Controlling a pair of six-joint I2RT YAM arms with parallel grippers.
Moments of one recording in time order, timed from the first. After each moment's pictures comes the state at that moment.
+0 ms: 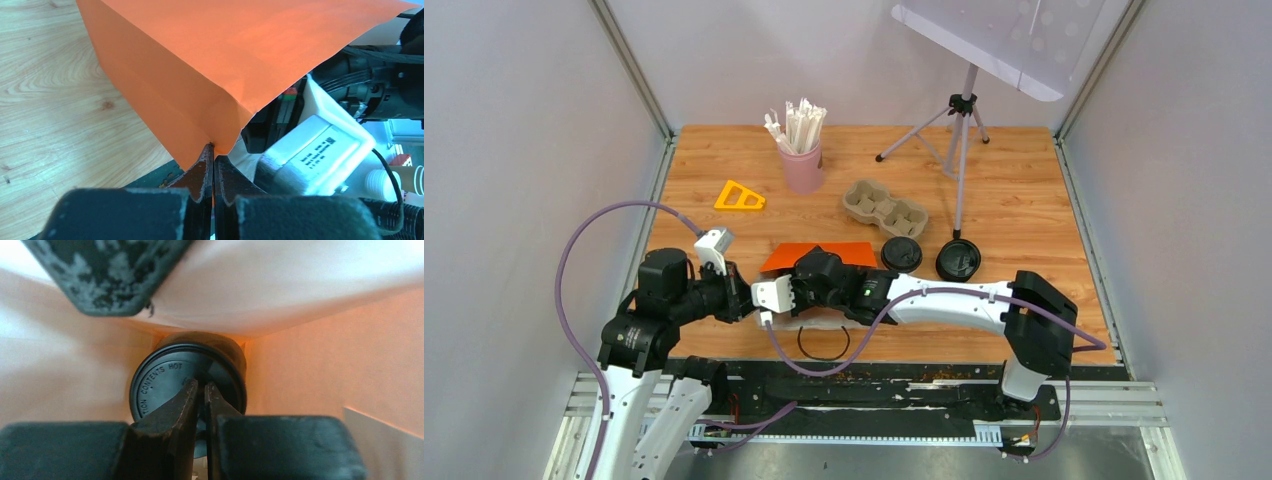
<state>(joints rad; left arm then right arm) -0.20 0.54 0.87 -0.98 0.53 -0.29 1.21 1.70 1.23 -0.07 0.08 -0.82</state>
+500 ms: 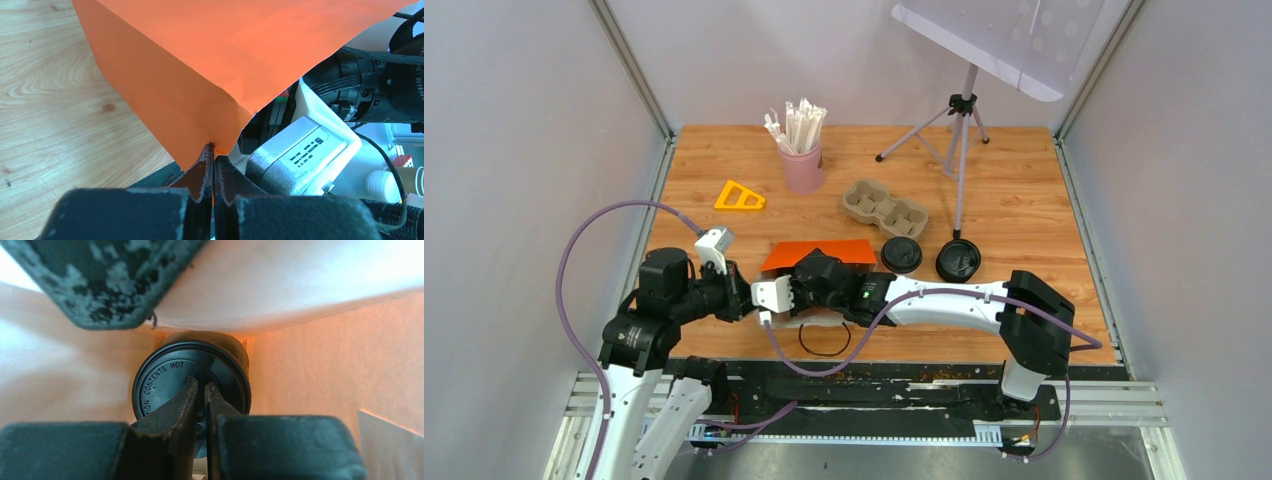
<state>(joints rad) -0.20 0.54 0.86 -0.97 0.53 -0.29 1.21 1.72 1.20 -0.02 0.11 -0.80</state>
